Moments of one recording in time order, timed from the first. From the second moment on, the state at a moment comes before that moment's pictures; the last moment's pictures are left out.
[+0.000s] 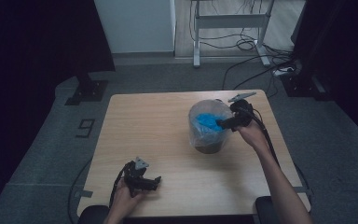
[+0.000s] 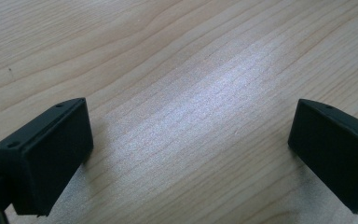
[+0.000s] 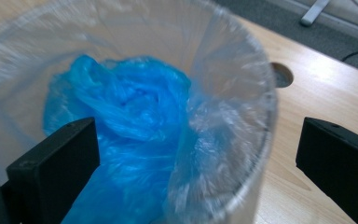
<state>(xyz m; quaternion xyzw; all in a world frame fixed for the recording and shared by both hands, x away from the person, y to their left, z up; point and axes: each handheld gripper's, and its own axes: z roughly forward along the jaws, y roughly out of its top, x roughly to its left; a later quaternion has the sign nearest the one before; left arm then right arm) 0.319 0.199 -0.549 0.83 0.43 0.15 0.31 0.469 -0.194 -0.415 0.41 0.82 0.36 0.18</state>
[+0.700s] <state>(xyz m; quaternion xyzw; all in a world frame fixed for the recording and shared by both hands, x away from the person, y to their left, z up) 0.318 0.199 -0.549 0.83 0.44 0.15 0.31 0.435 -0.160 -0.432 0.38 0.83 0.34 0.20</state>
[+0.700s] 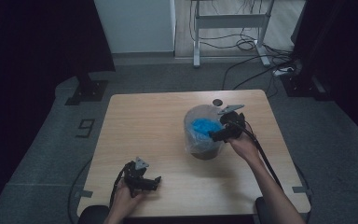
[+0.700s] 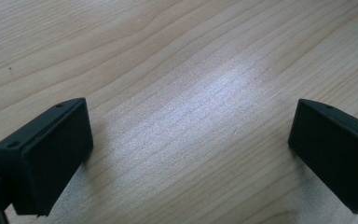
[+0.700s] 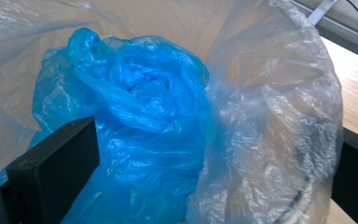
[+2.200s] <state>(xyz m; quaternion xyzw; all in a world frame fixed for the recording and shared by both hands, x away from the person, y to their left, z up) 0.318 0.200 -0.549 0.83 0.43 0.15 0.31 0.353 -0.178 -0.401 0.36 0.82 0.40 0.21</state>
